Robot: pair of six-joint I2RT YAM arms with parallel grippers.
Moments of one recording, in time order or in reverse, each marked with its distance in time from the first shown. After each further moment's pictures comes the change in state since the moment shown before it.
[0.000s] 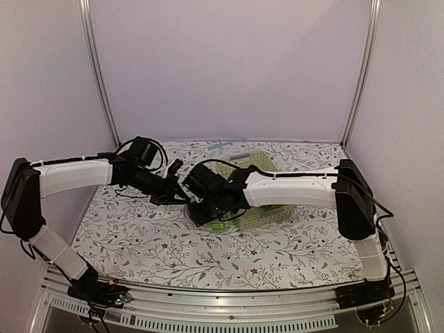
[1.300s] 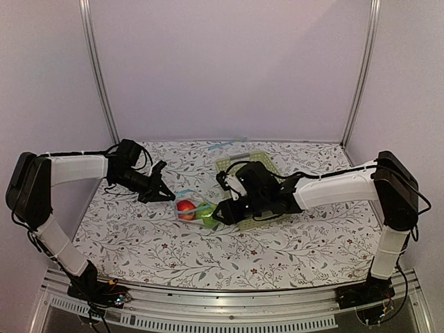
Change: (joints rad) left arm 0.226 0.091 -0.001 -0.055 0.149 0.109; right arm -0.163 -0.361 -0.649 0.527 -0.385 -0.065
